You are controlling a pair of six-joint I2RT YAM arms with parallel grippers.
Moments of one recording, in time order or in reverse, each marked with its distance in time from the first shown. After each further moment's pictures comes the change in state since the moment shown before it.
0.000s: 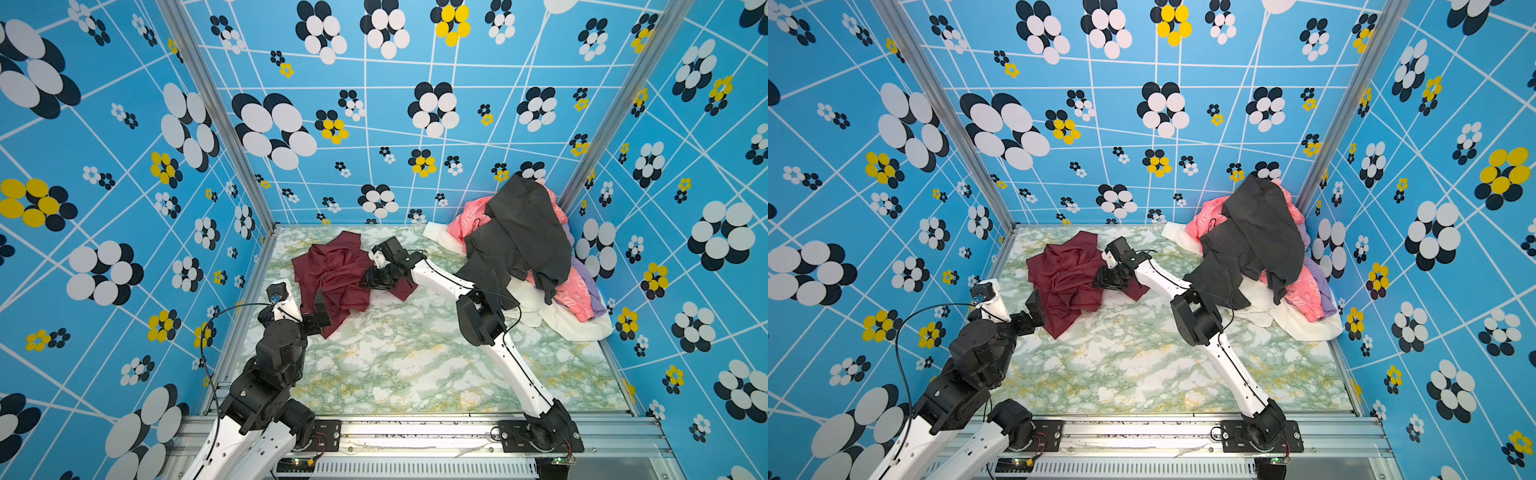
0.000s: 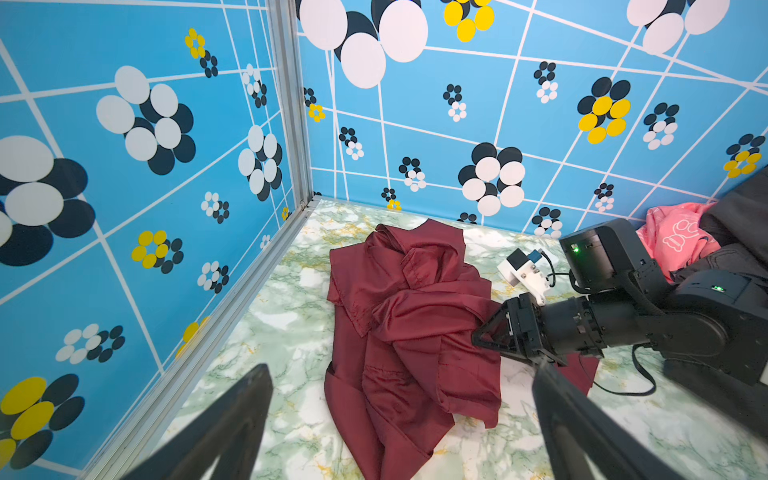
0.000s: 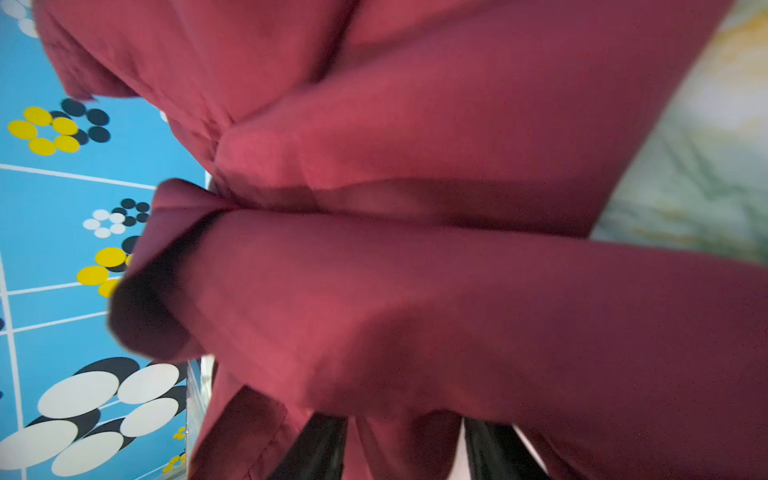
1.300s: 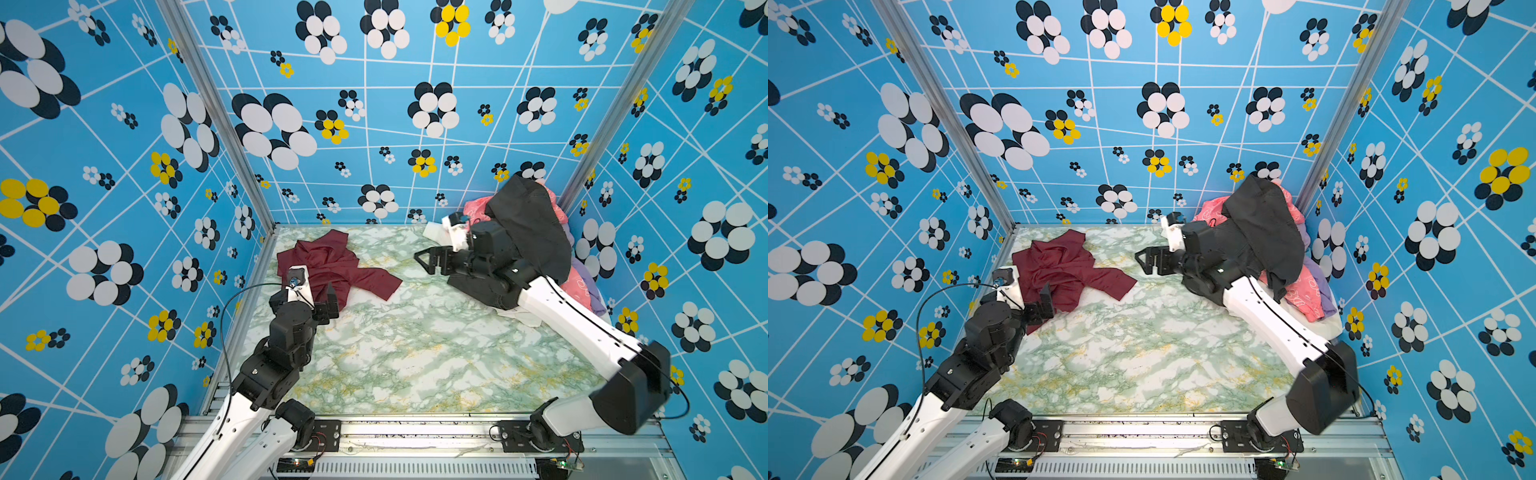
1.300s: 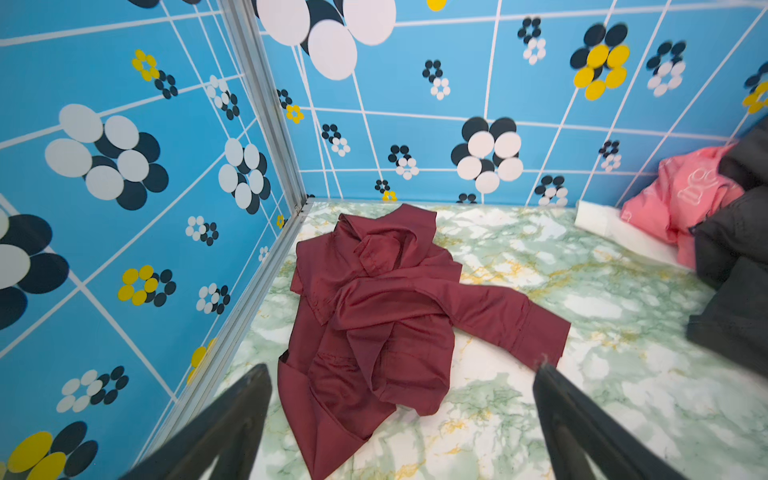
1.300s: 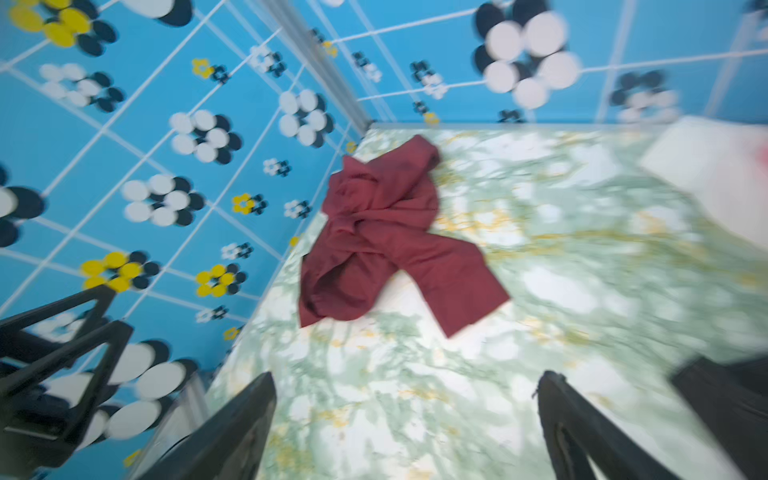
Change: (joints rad) left arm 0.002 0.193 0.069 0.031 0.035 0.115; right arm -0.175 -1.249 -1.070 0.209 0.281 -0.243
